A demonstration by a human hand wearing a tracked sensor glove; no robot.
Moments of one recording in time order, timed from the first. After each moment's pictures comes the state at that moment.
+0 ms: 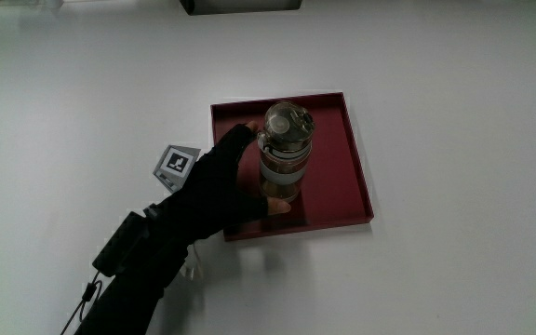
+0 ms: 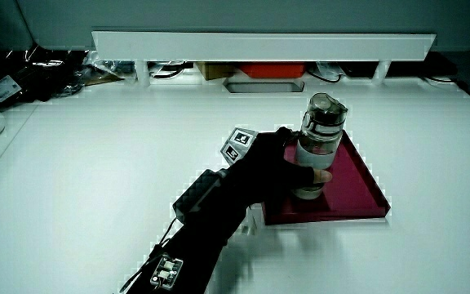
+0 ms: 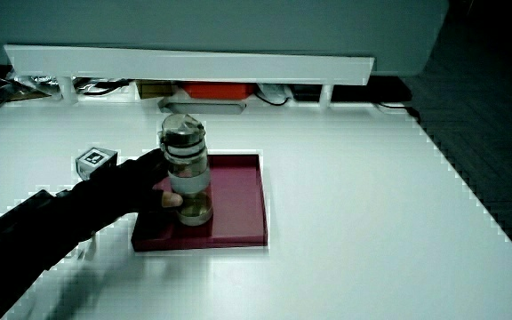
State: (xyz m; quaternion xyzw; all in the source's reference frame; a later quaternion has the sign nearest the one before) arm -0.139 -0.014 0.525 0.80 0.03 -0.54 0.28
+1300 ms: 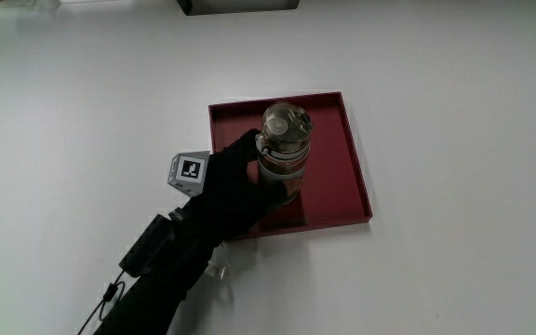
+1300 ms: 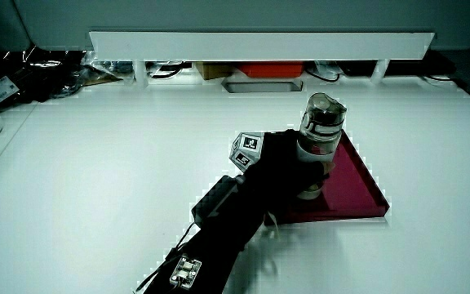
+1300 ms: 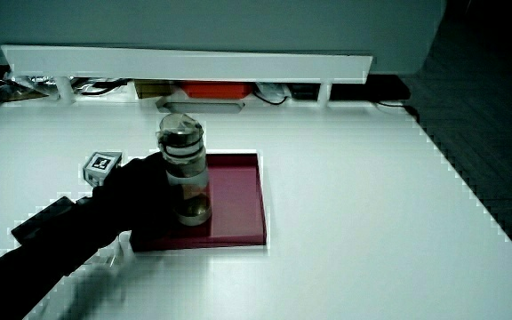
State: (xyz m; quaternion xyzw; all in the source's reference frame) arm -0.125 -0.003 0.527 0.83 -0.02 -0.54 0.17
